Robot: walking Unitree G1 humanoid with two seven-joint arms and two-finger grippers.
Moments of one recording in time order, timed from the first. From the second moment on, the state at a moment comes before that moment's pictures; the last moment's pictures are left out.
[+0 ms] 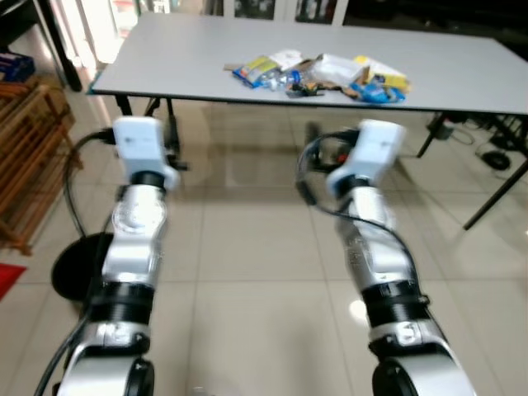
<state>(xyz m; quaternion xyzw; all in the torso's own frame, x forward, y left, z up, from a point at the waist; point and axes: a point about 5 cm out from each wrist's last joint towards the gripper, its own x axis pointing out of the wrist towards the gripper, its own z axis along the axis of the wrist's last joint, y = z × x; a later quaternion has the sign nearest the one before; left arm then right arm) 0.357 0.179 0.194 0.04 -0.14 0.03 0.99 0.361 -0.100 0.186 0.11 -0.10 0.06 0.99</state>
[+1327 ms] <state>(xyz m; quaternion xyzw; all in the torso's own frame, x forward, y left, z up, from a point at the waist) 0.354 0.160 0.185 0.04 -0.13 0.00 0.99 0.359 -0.105 0.180 0.10 -0.10 0.06 0.99</state>
